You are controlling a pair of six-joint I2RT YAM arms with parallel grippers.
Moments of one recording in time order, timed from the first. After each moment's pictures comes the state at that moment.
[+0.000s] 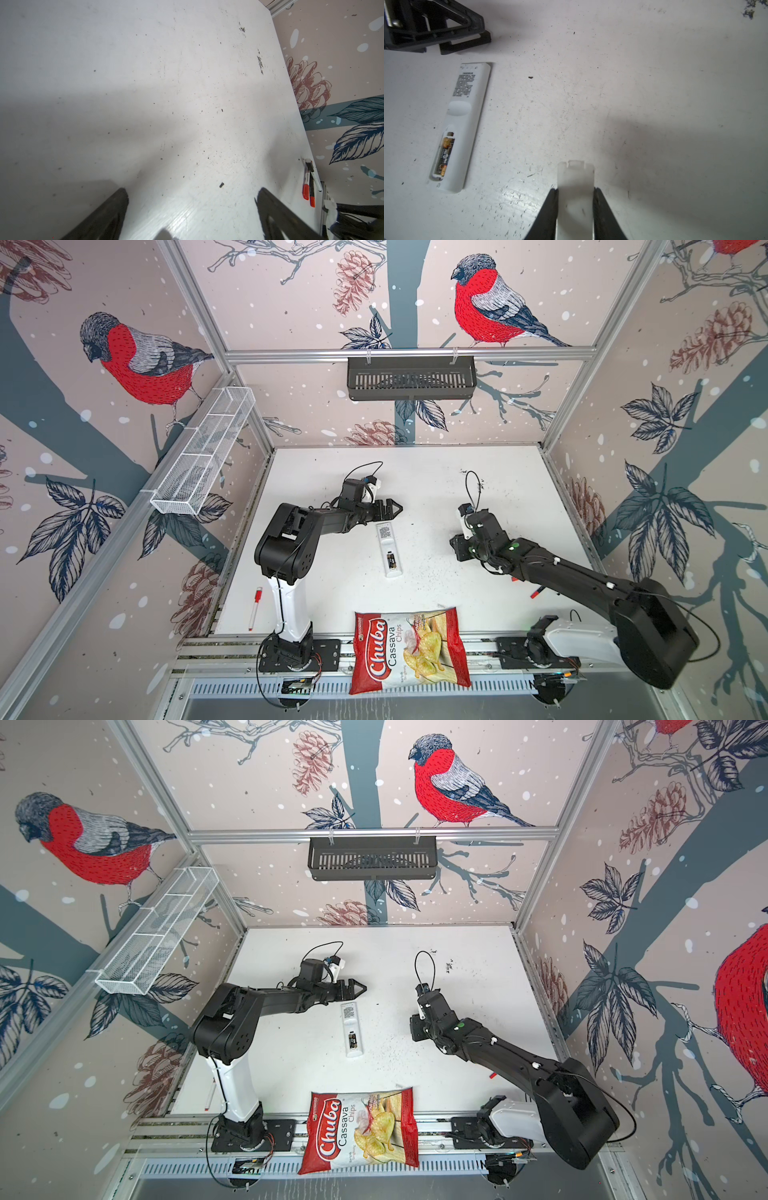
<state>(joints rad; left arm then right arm) -0.32 1.94 0.99 0.24 0.61 -0.43 0.63 1.22 0.63 -0.23 0.00 0.34</state>
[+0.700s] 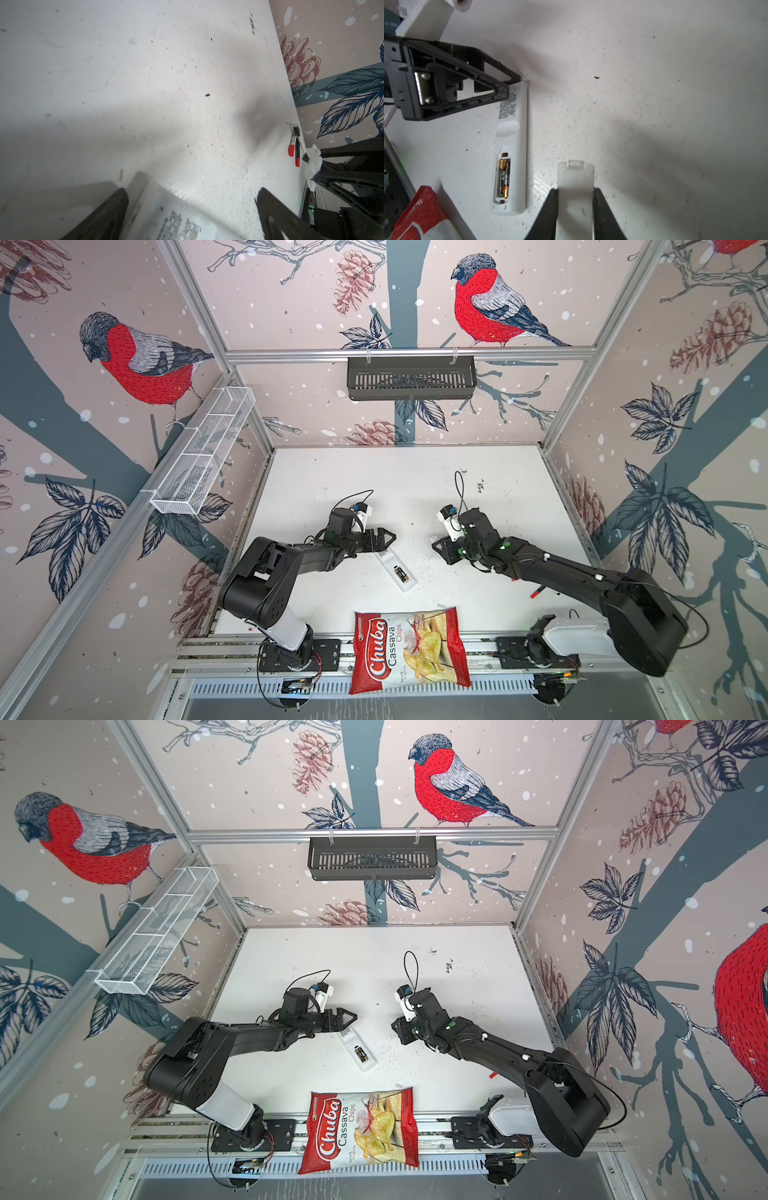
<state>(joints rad) -0.36 1.58 0.52 0.35 0.58 -0.51 0.72 1.33 0.67 -0.12 -0.21 0.26</state>
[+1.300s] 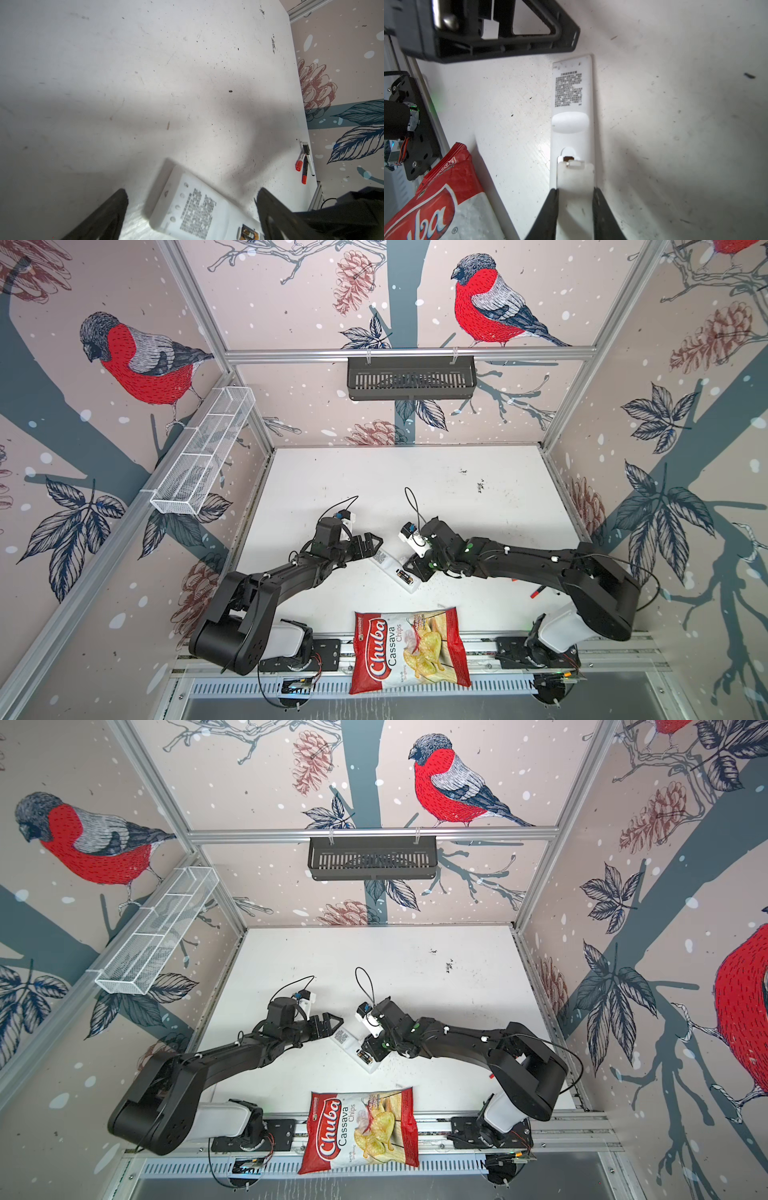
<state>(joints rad) -0.31 1.32 0.42 0.19 0.45 -0.58 0.95 1.57 0.84 -0.15 -0.25 0.21</state>
